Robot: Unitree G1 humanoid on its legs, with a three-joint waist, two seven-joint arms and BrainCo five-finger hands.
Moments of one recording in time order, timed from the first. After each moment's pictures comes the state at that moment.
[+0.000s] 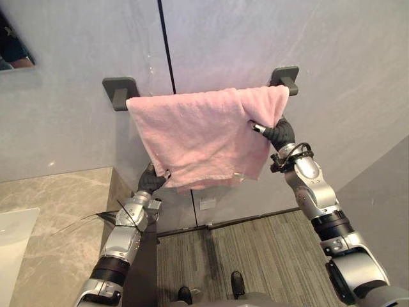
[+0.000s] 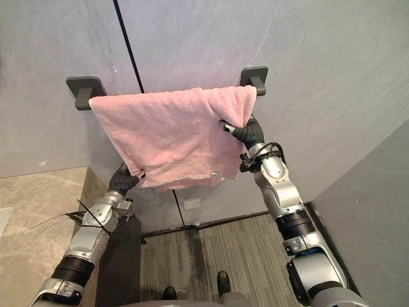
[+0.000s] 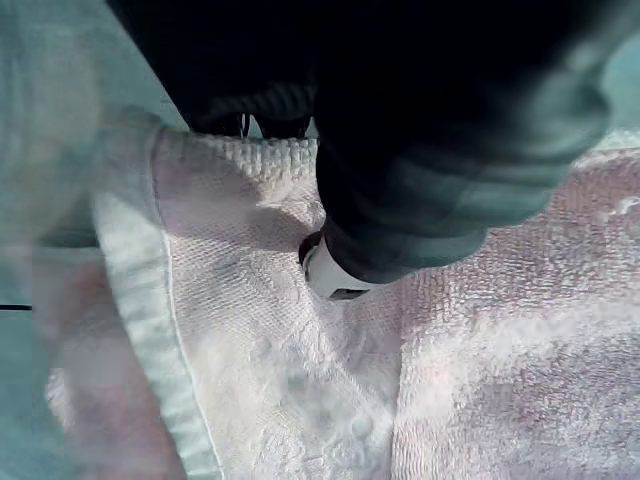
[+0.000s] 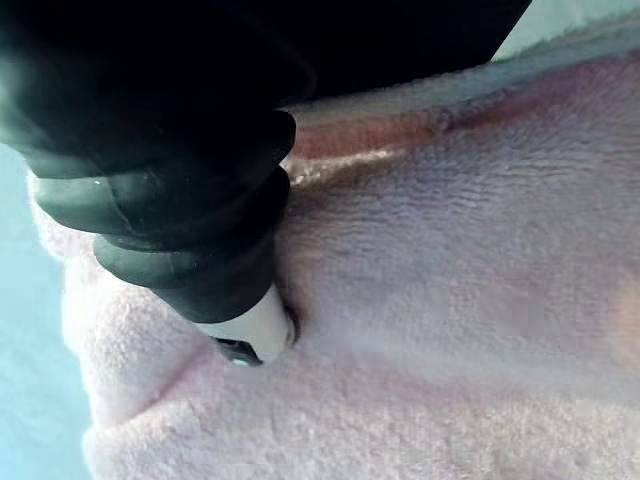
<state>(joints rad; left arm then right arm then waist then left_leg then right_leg) -0.17 0.36 -0.10 0.29 -0.34 -0.13 -0.04 -0.54 -0.38 0.20 0.25 0.53 -0.08 0.08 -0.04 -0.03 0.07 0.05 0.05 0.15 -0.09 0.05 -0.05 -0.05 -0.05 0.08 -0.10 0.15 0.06</state>
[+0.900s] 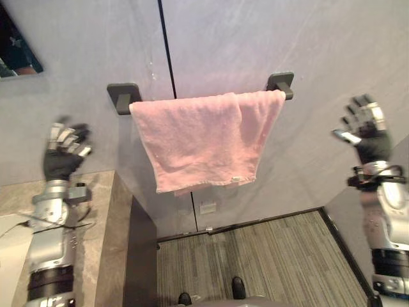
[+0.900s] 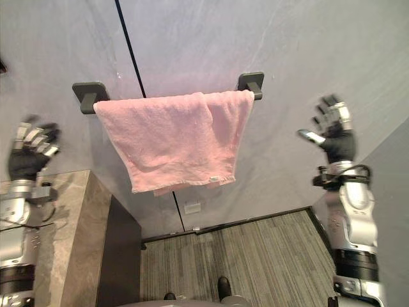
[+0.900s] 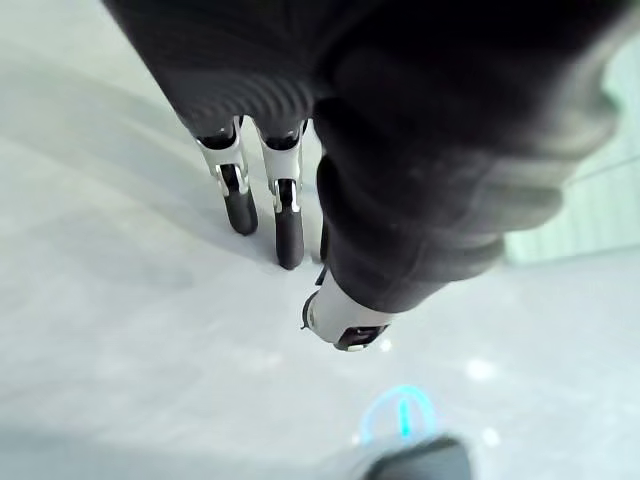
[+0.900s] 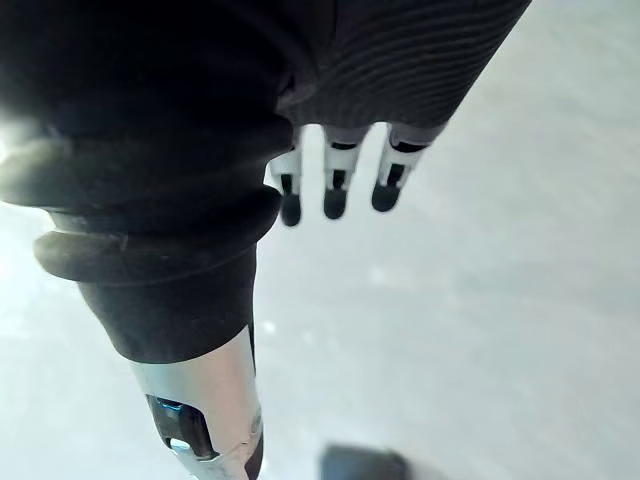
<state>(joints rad) -0.05 0.53 0.43 -0.02 -0.40 -0.17 0.02 -0.18 -0.54 -0.39 -0.07 0.58 -0.09 0.07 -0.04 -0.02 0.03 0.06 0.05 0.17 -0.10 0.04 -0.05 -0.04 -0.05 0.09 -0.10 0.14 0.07</state>
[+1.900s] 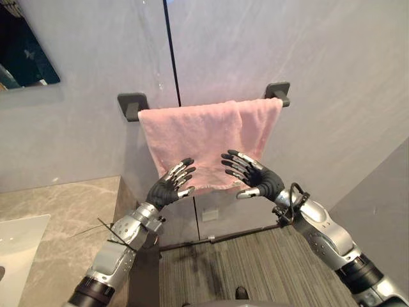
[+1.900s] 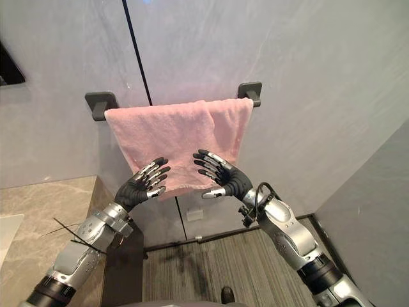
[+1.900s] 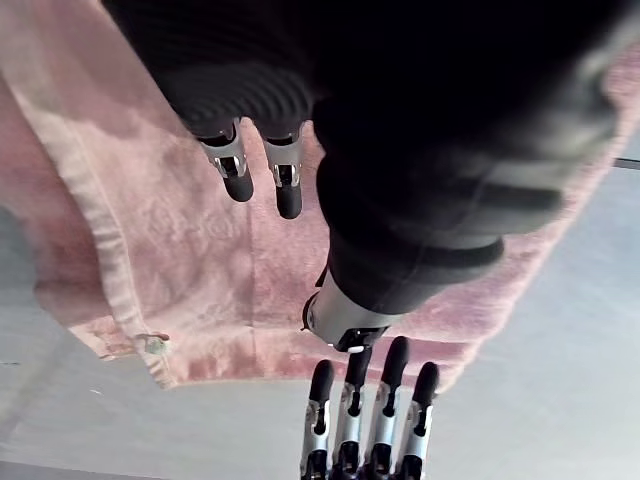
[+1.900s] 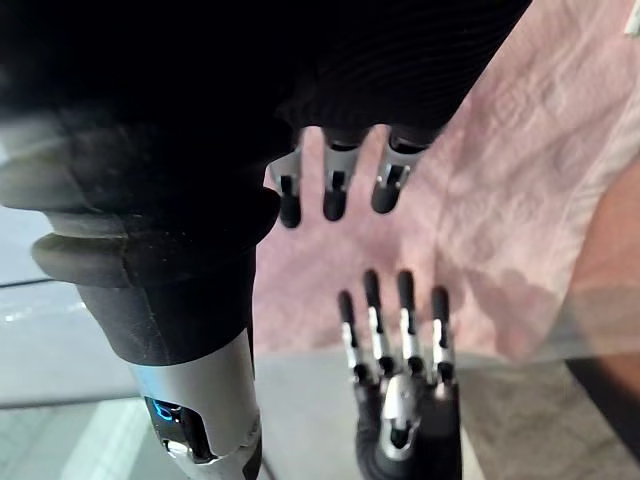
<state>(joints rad) -0.03 0.52 -0.29 -0.01 -0.58 -0.13 -0.24 -0.23 -0.57 0.44 -0.09 0.75 -0.06 0.33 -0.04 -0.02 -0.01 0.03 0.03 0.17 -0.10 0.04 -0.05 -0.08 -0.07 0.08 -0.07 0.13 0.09</state>
